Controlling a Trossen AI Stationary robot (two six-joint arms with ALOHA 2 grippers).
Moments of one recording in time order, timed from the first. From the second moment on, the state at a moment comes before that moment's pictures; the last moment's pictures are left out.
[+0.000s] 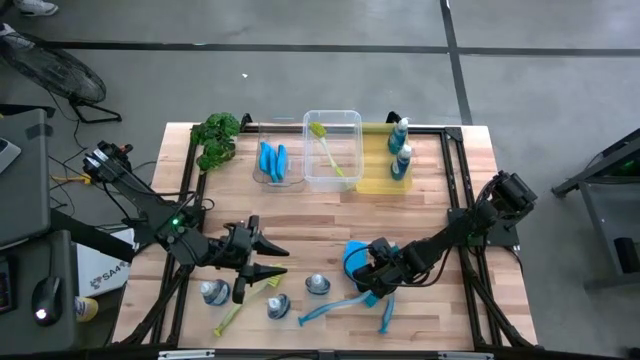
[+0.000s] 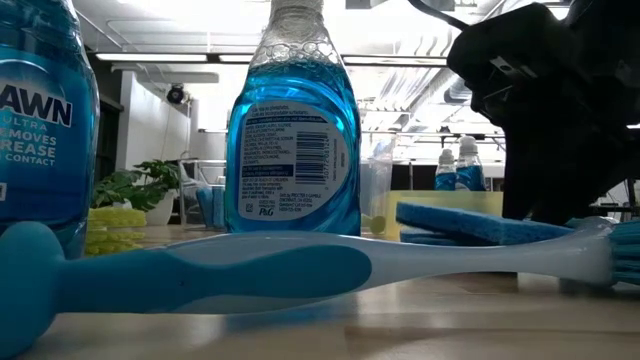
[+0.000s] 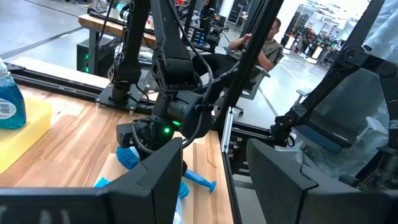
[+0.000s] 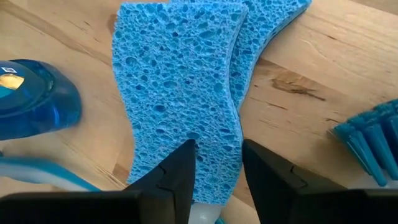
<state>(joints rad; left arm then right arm) -0.68 1.18 1.04 0.02 -0.58 -0.42 0.54 1.72 0.97 -0.45 0.26 1.68</state>
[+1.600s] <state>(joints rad) -0.68 1.18 1.04 0.02 -0.63 -0.43 0.54 1.49 0.97 -0.50 0.40 1.49</state>
